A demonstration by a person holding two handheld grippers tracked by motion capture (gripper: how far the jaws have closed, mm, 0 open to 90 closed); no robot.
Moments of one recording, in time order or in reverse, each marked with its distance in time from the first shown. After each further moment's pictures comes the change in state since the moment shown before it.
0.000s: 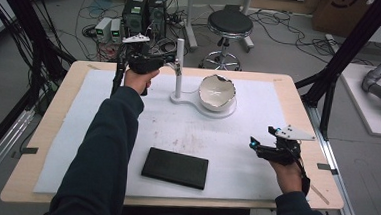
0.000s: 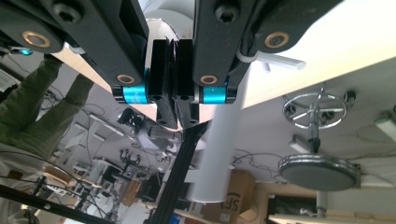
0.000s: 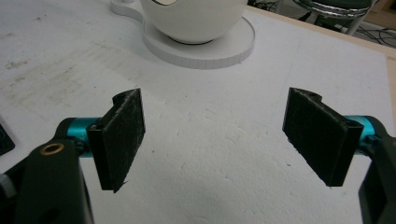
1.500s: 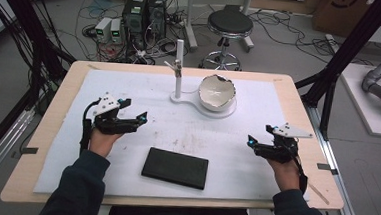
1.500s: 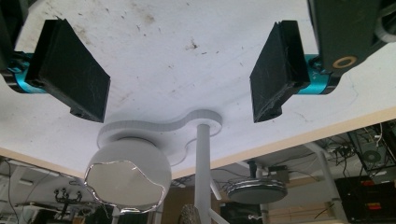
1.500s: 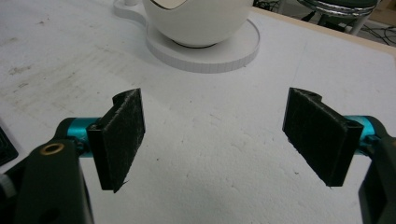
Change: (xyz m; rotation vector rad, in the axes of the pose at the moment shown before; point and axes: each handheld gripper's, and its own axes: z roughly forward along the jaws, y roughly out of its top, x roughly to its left) left arm -0.028 -0.135 -0.115 0.039 0.211 0.220; right arm 0.003 0.005 0.006 0.002 0.015 0.005
